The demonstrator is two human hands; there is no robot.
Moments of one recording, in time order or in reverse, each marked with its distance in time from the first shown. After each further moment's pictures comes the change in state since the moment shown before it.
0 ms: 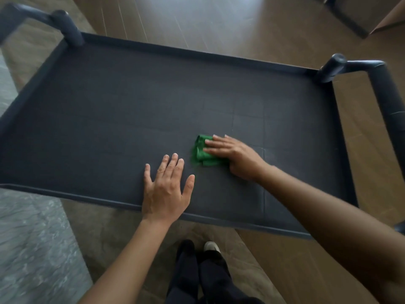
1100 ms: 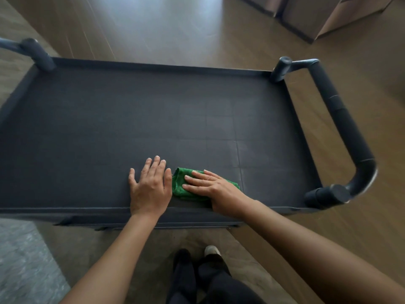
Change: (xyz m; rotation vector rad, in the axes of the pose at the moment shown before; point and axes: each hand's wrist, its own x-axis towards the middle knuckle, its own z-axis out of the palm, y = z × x) left_hand -0.002 -0.001 -0.004 -0.085 -0.010 -0.004; right_hand -0.078 -0.079 0.041 0.011 0.025 0.010
